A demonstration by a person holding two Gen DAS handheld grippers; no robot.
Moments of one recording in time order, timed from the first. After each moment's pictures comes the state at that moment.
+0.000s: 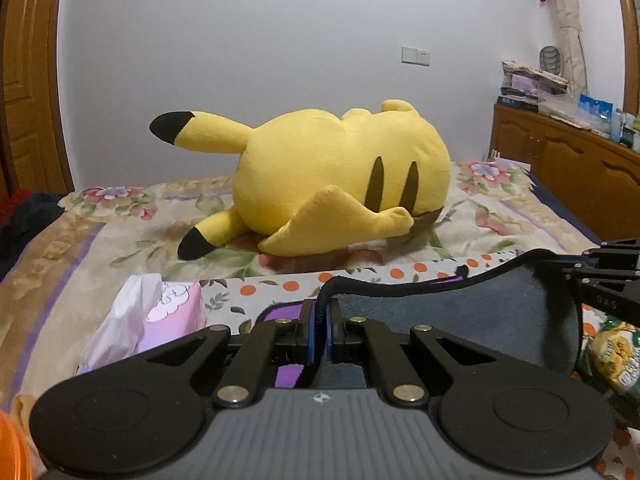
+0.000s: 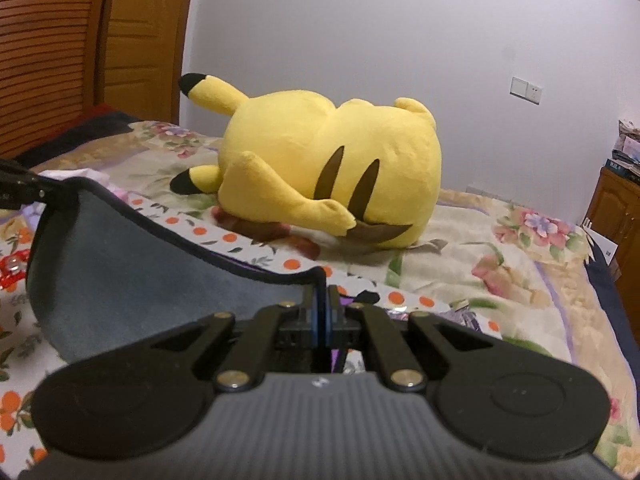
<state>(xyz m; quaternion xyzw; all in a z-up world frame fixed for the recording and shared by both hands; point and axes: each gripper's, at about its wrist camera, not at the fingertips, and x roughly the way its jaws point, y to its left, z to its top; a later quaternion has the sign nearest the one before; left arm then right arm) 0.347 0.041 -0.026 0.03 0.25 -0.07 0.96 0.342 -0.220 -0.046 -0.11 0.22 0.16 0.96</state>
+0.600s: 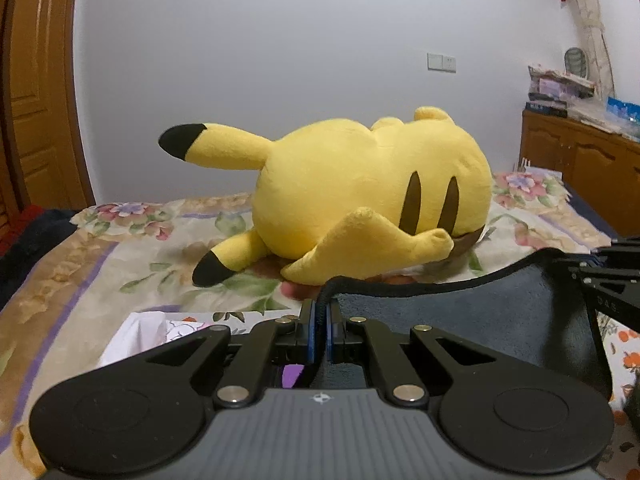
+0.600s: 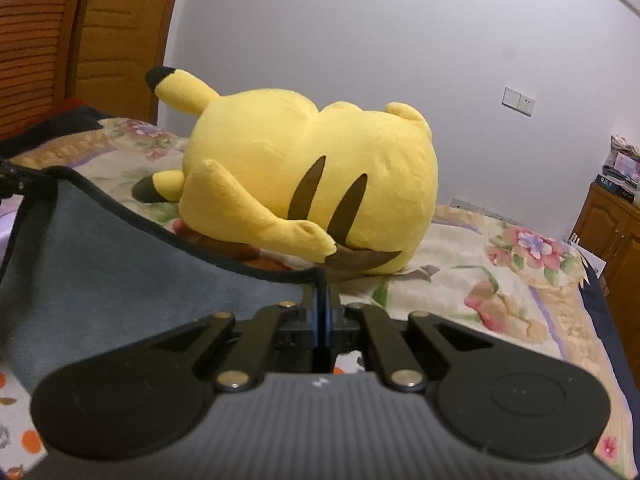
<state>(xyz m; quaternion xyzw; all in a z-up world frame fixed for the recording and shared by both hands) 0.397 0.034 -0.034 0.04 0.24 -0.03 0.97 0.399 -0.201 -0.055 -0.14 0.21 0.13 0.96</state>
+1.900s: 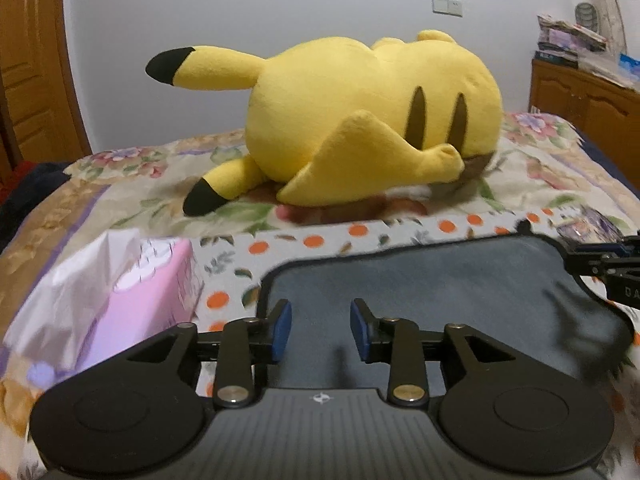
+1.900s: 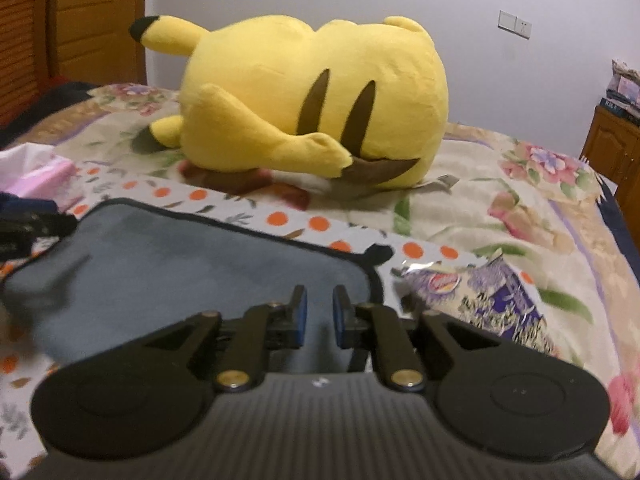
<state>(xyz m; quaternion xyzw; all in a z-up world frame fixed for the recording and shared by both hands) 0.396 0.024 -0.085 0.05 0.31 -0.02 0.95 0.387 -0.197 -0.088 -0.08 0.30 0.12 0.94</state>
